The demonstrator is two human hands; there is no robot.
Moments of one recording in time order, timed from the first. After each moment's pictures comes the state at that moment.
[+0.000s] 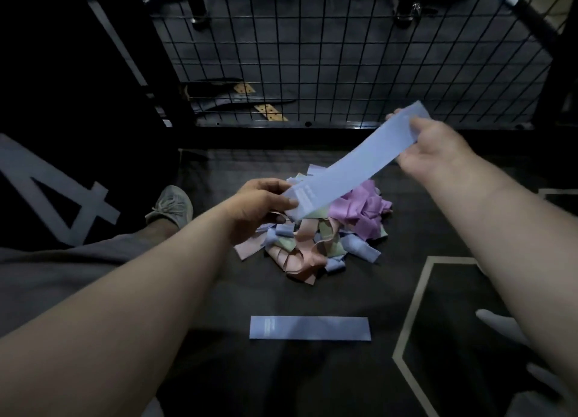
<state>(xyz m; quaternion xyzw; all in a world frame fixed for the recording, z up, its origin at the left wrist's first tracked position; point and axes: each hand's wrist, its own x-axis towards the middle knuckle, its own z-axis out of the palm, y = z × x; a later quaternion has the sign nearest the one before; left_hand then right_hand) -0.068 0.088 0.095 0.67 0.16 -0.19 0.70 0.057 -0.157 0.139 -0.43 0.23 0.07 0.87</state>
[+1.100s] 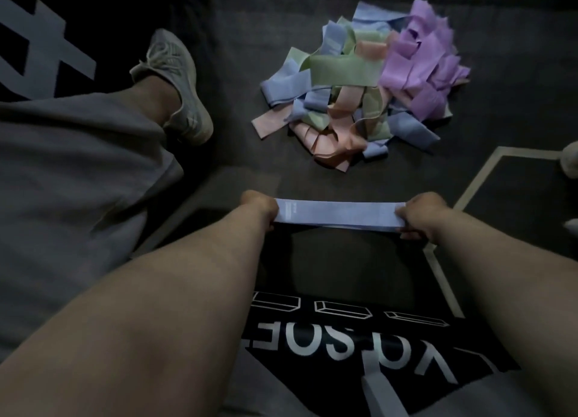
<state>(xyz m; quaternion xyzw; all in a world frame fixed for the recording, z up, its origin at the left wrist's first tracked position) -0.207 0.095 -0.145 0.61 0.61 -0.26 0.43 -0.130 -0.195 -0.133 -0.80 0.31 0.43 0.27</state>
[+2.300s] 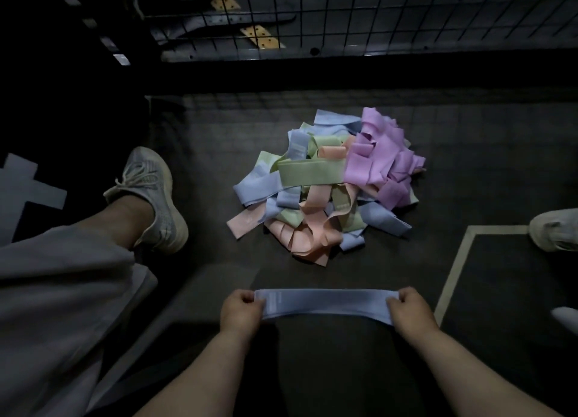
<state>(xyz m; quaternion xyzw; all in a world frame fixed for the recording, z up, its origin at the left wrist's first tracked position) -0.204 0.092 -0.168 0.70 0.52 -0.21 0.44 -0.142 -0.206 -0.160 -0.85 0.28 0.34 0.29</state>
